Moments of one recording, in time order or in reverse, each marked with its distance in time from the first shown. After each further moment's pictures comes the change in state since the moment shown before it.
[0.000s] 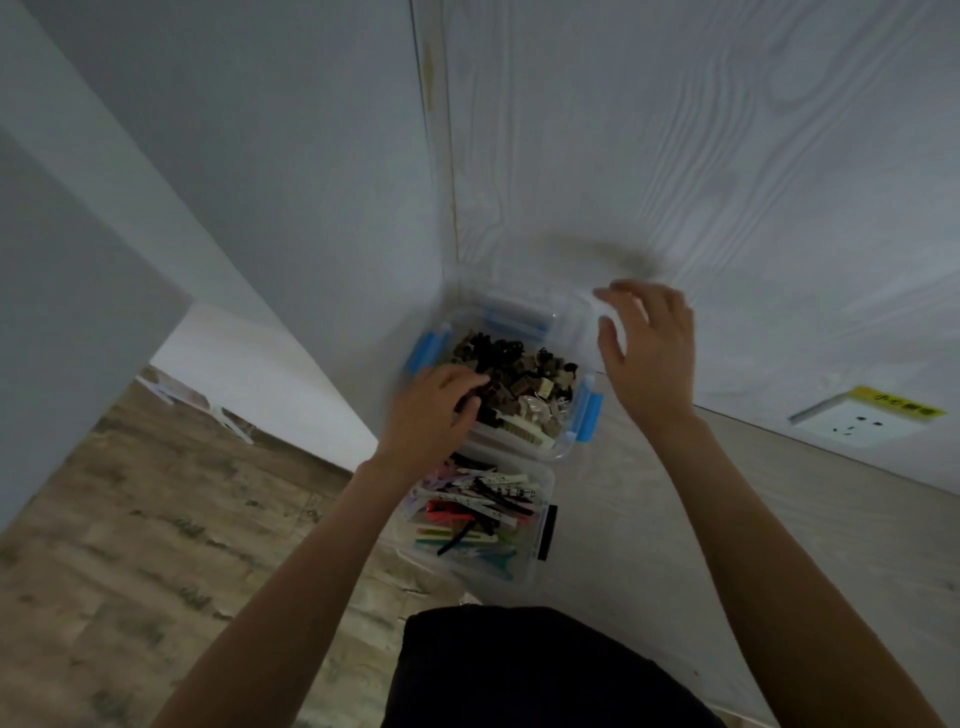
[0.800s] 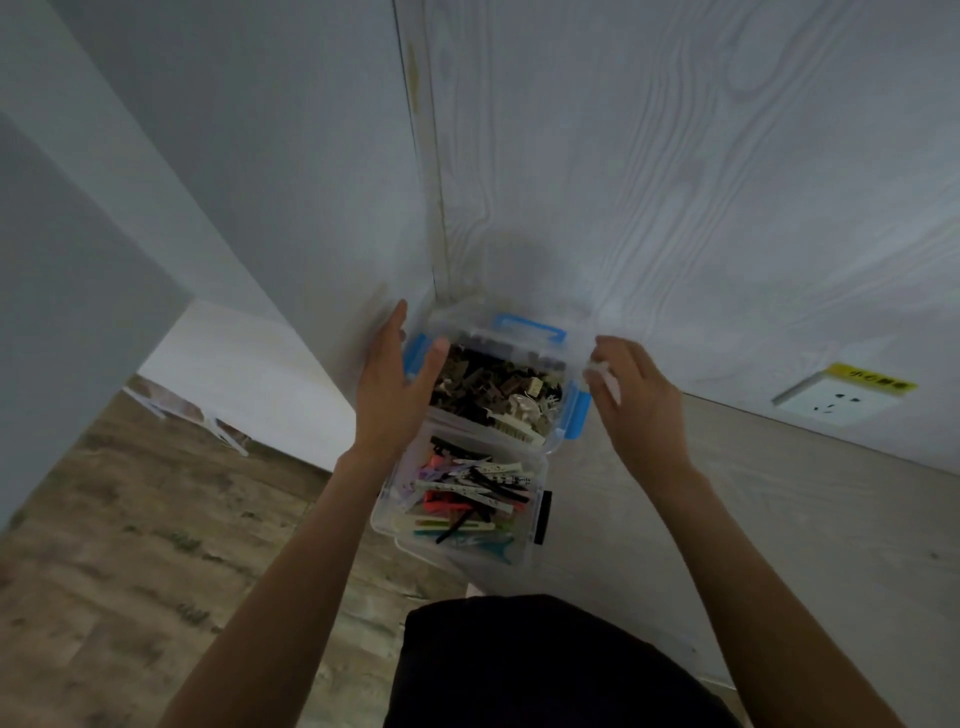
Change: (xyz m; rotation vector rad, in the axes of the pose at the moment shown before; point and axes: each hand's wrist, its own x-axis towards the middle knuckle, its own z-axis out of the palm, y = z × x) left_hand -0.002 0.022 -0.033 -0.497 0.291 -0.354; right_hand -0.060 -0.015 -0.022 0.208 -0.102 0.094
